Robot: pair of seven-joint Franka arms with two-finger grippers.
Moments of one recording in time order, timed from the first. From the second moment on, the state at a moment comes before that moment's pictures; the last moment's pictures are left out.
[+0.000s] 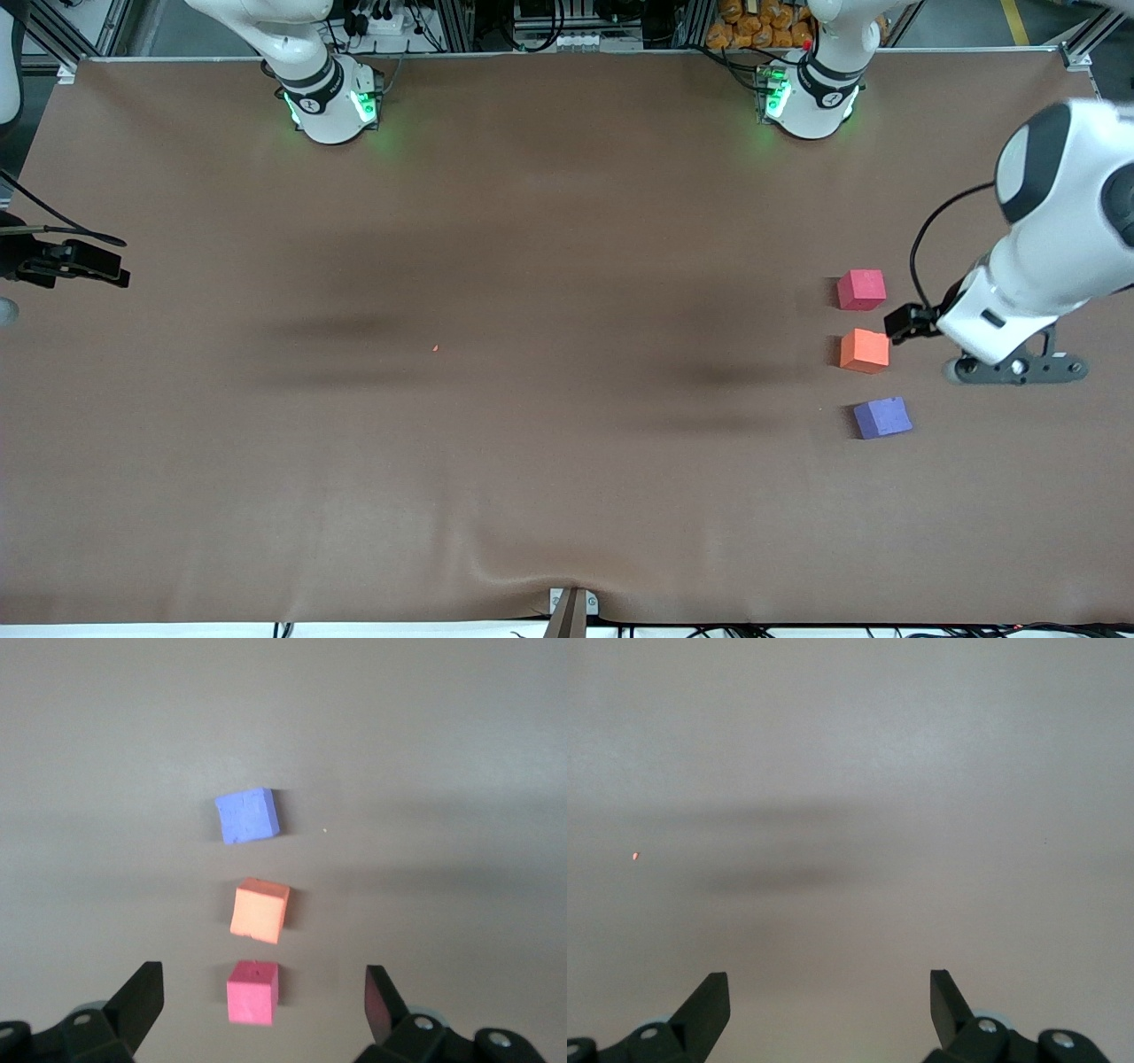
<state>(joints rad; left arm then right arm) 0.33 0.25 -0.54 -1.57 0.23 1.75 -0.21 -0.12 0.14 0.00 -1.53 -0.01 1.57 -0.11</state>
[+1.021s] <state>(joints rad) -0.03 0.03 -0.06 -1.57 0.05 1.58 0.01 -0.12 0.14 0.00 -1.51 -0.01 1.55 -0.11</state>
